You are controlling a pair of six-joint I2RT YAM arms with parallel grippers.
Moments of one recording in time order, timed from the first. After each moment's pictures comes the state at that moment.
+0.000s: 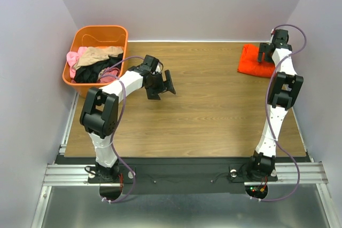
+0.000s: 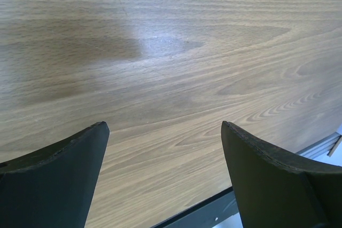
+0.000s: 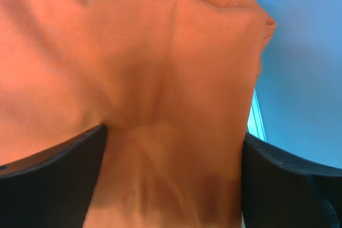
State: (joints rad) left arm -0.44 1.85 1.35 -0.53 0.29 -0.65; right arm -0.28 2.52 2.32 -0.65 0.17 -0.09
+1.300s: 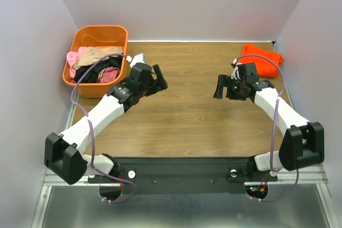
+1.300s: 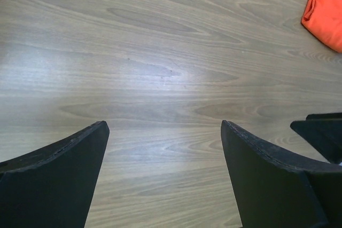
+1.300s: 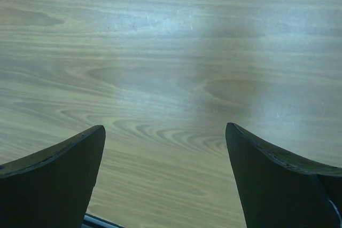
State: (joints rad) left arm -0.58 1.29 1.12 -0.45 -0.20 -0.75; right arm 0.19 1.41 1.05 -0.54 -0.18 0.27
